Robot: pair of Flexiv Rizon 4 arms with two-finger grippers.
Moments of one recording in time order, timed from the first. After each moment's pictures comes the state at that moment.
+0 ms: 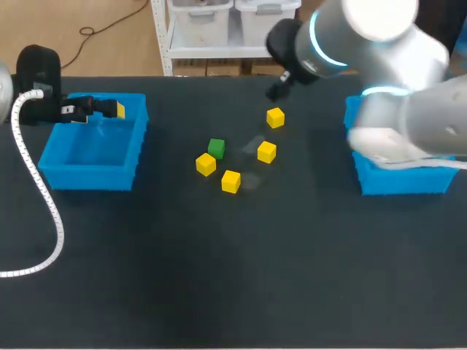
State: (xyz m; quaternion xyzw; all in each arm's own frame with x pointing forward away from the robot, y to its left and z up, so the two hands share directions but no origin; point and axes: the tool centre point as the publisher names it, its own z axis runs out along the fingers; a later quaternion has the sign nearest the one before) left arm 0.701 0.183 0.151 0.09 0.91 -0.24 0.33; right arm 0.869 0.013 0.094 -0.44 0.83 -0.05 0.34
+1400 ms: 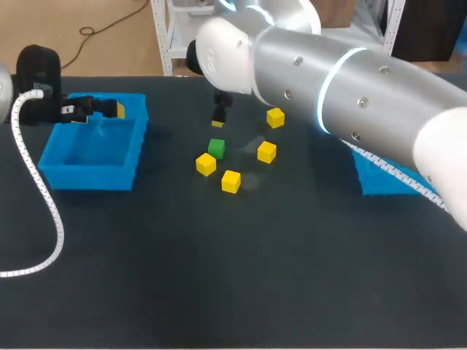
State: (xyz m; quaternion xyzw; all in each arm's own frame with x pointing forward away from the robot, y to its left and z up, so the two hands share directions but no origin) left arm 0.701 0.183 0.151 0.09 0.91 -0.24 0.33; right arm 0.834 0.137 0.049 -0.66 0.75 0.04 0.11
